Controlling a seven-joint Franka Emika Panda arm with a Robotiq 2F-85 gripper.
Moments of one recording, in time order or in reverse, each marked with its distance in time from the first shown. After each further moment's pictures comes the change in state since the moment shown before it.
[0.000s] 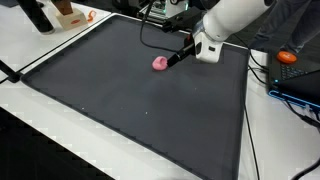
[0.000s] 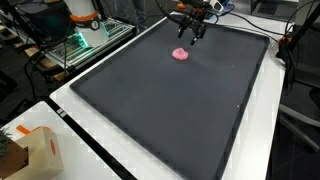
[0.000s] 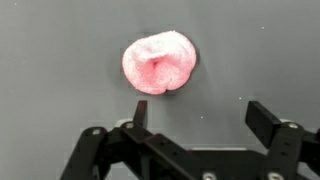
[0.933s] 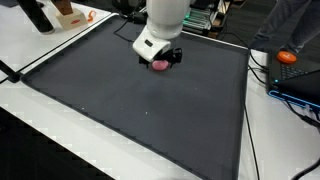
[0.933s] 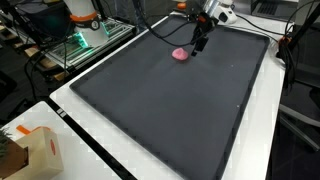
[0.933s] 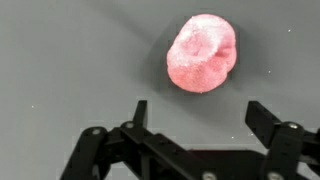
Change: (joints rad) arm -0.126 0.031 -0.110 0.104 0.322 0.105 0.276
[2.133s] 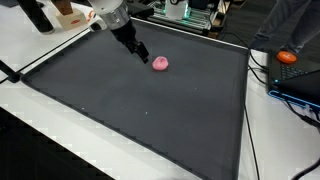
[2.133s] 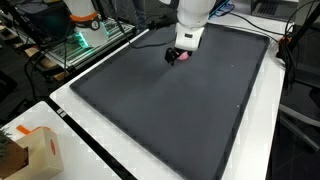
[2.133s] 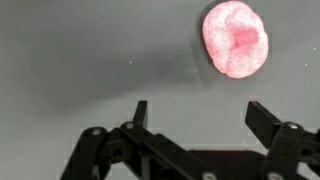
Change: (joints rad) arm -0.173 -0.124 -0.117 -0.203 0.447 0.152 0.341
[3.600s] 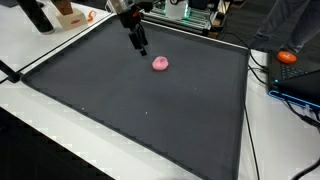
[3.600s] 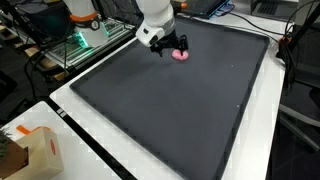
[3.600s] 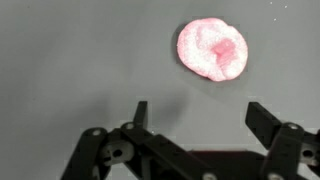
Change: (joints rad) arm -0.014 -0.199 -0.022 -0.348 0.407 0.252 0.289
